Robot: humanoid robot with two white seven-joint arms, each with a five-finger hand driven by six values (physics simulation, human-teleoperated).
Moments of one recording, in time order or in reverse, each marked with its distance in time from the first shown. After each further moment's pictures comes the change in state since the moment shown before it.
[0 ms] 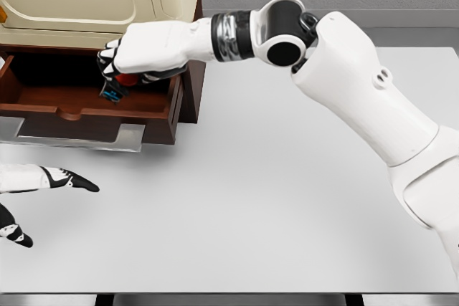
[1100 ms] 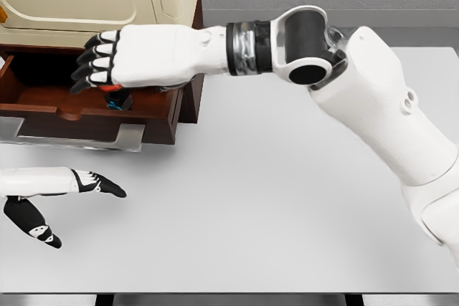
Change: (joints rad) left arm 0.002 -0.092 0.001 0.001 -0.032 0.000 0.000; right arm 0.103 -0.098 -0.137 -0.347 0.083 -0.001 0.000
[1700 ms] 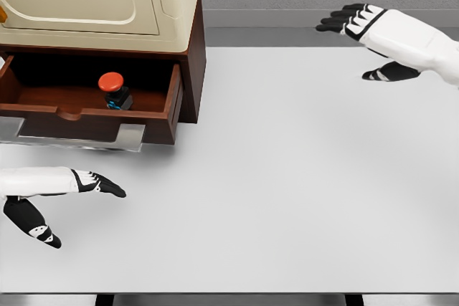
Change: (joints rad) left arm 0.000 0.001 0.000 -0.001 0.000 0.000 0.000; right arm 0.519 -0.436 -0.609 -0.012 -0.125 0.001 0.000
